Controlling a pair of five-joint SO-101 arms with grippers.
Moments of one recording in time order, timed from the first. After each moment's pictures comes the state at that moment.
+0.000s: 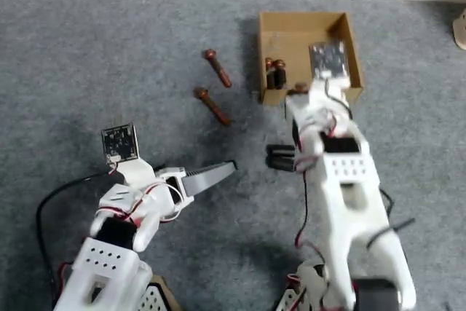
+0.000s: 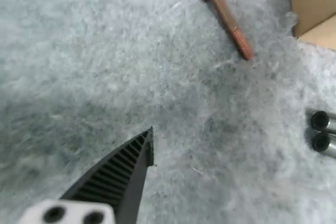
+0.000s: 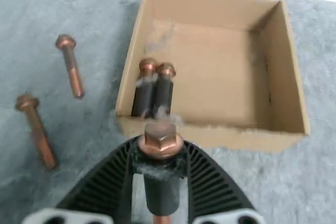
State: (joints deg) left arm 9.0 -70.7 90.1 32.8 31.2; right arm -5.5 -23.1 41.4 22.7 7.9
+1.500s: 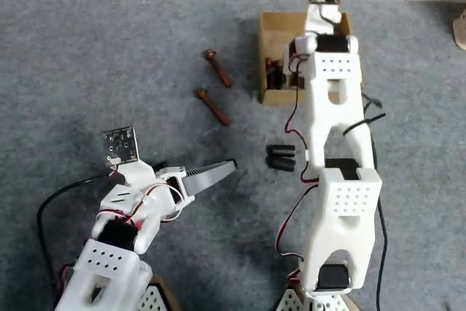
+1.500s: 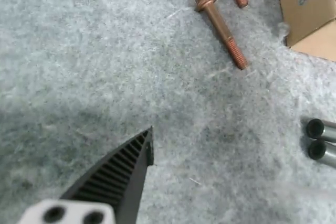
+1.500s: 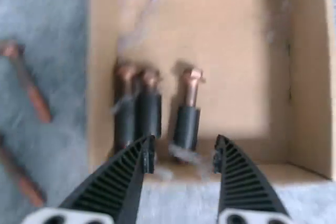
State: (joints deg) left arm 9.0 -70.7 92.0 28.2 31.2; right arm -4.8 34.3 -41.8 73.7 4.8
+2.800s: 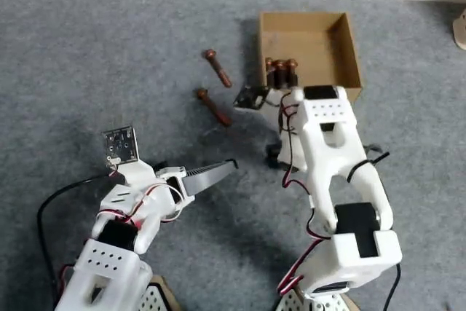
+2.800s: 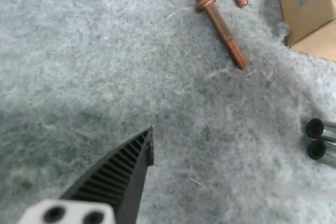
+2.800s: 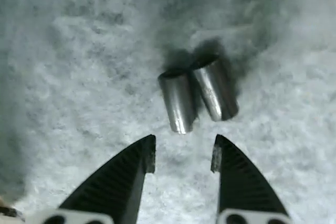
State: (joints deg) left arm 9.0 -70.7 92.0 28.2 31.2; right arm -8.8 3.8 16.7 74.3 64.1
